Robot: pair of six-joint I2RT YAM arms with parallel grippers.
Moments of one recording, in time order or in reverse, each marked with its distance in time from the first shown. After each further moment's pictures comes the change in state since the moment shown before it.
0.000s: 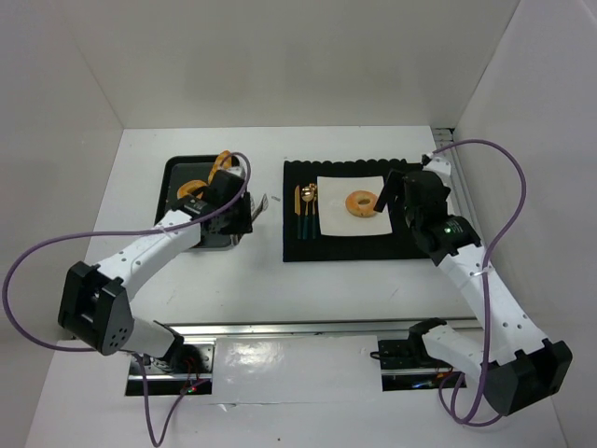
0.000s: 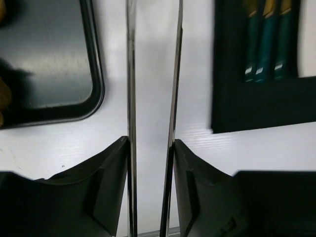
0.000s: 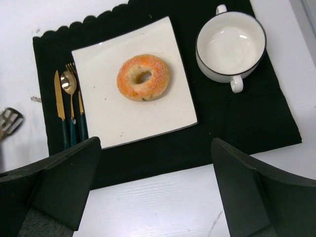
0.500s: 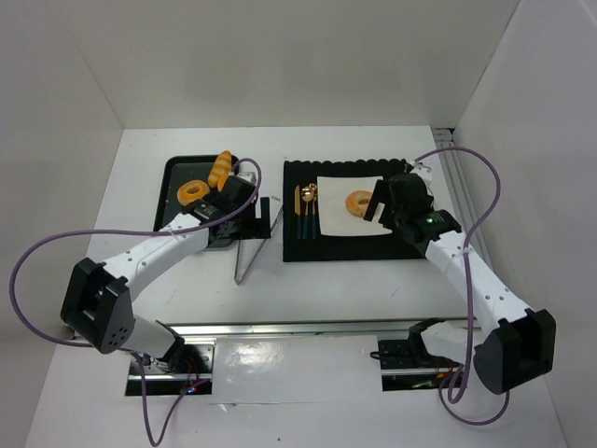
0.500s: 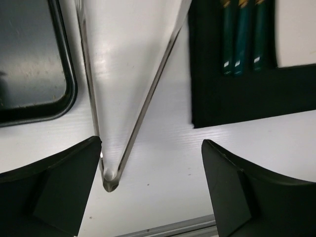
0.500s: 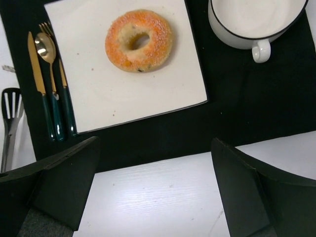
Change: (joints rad) left arm -0.078 0.031 -0.072 0.044 -0.015 -0.048; right arm -0.001 0.110 -0.061 0.013 -0.083 0.039
